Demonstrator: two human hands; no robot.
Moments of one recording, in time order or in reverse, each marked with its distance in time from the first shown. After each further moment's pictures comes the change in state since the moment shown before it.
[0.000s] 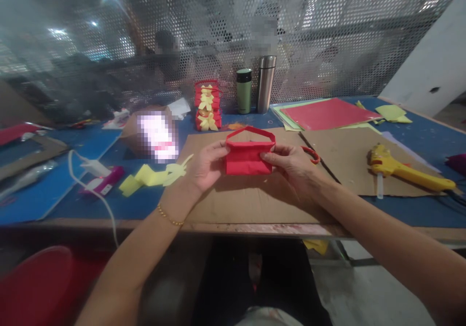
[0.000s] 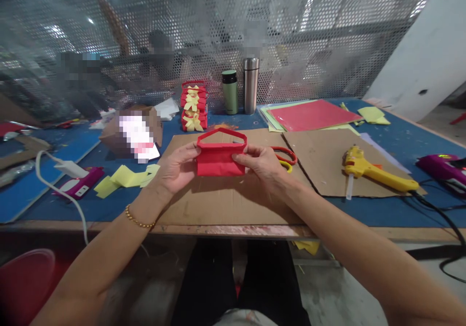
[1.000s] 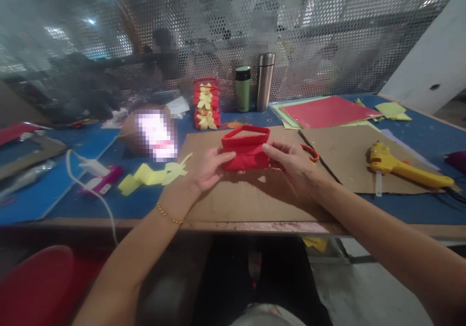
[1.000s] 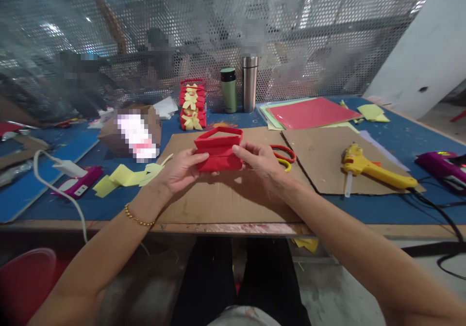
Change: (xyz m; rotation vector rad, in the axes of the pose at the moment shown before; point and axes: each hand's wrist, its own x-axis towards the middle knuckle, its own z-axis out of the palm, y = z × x) left_hand 0.000 -0.007 -0.001 0.114 -0.014 -0.149; right_hand -0.005 -0.003 0.001 -0.094 -0.002 -0.056
